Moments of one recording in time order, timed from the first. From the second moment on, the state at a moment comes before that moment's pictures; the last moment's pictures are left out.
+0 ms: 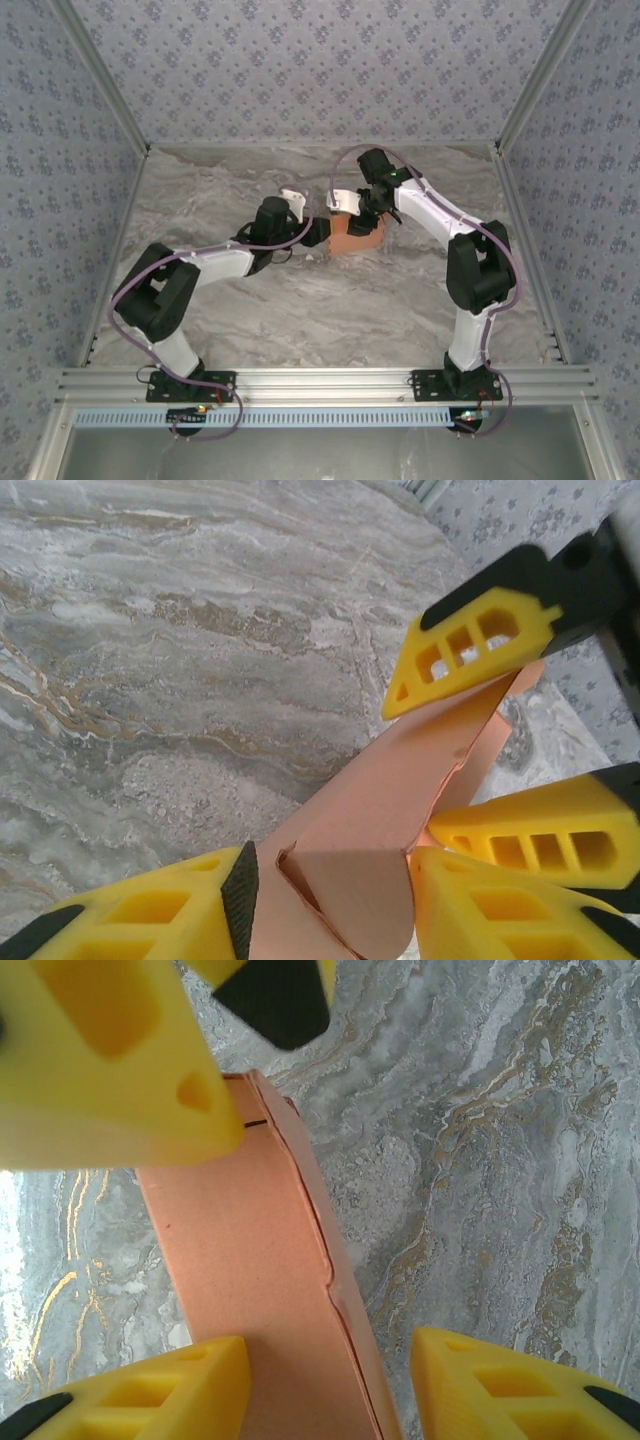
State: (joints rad) left arm -0.63 1.70 0.88 0.40 0.28 -0.49; right arm 0.45 1.89 1.55 -0.81 -0.29 -1.06
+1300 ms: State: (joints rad) left arm -0.64 1.75 0.84 0.52 0.21 -0.42; right arm 0.41 1.62 1.28 -0.54 -0.41 -0.97
